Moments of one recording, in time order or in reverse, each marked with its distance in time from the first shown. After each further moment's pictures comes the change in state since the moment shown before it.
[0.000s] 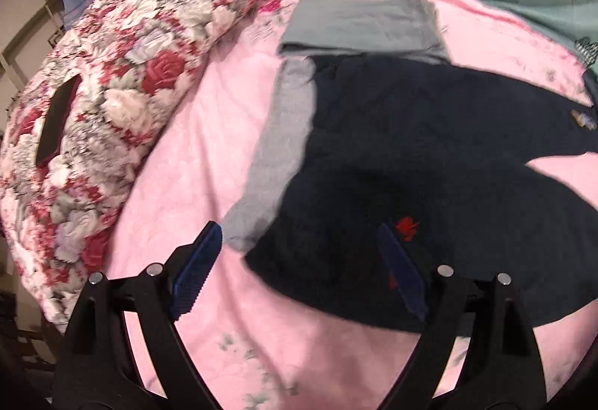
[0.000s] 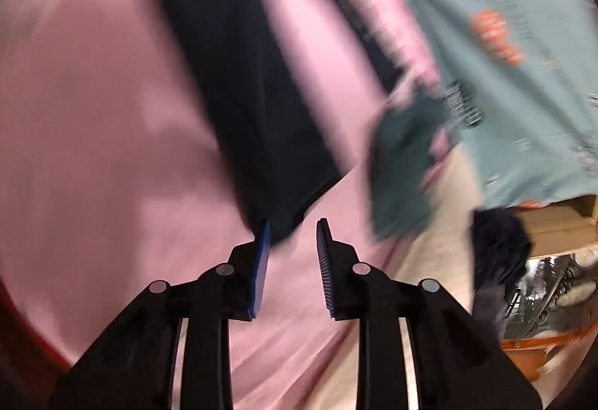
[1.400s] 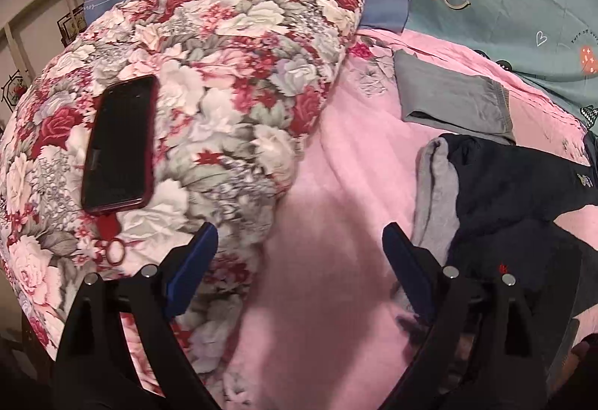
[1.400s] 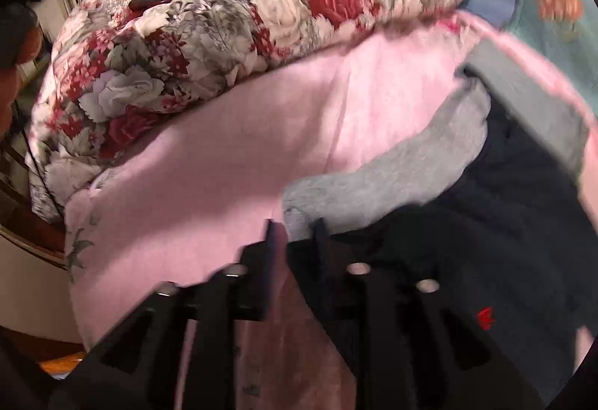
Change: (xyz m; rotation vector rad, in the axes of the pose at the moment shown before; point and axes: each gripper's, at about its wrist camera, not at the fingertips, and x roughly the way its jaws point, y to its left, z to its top) left arm 0.011 0.199 0.044 -0.095 -0.109 -0.111; right arm -0.108 0.203 0.508 0.227 -0.484 0.747
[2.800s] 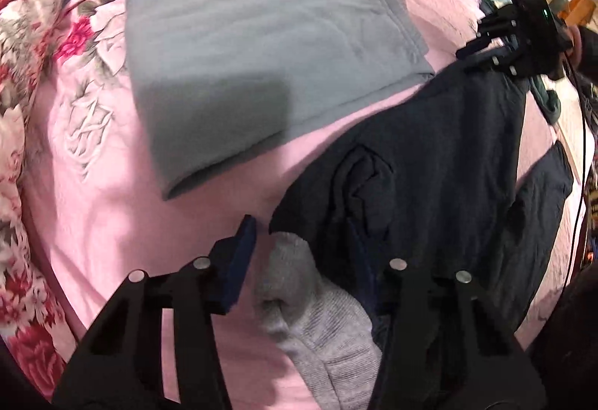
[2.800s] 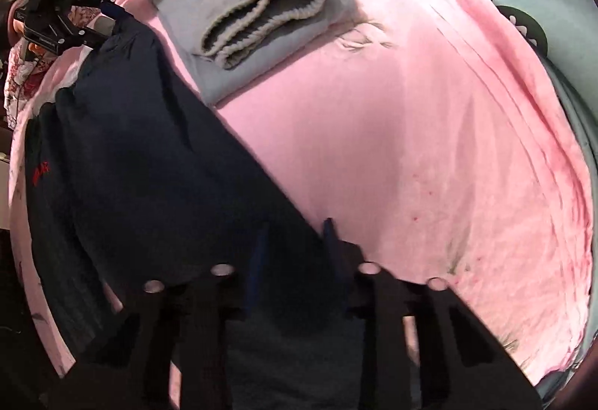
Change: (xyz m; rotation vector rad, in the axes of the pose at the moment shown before) left arm 0.197 -0.178 0.099 0.561 0.356 -0.540; right arm -0.045 -0.410 0.000 -0.112 0.397 -0.003
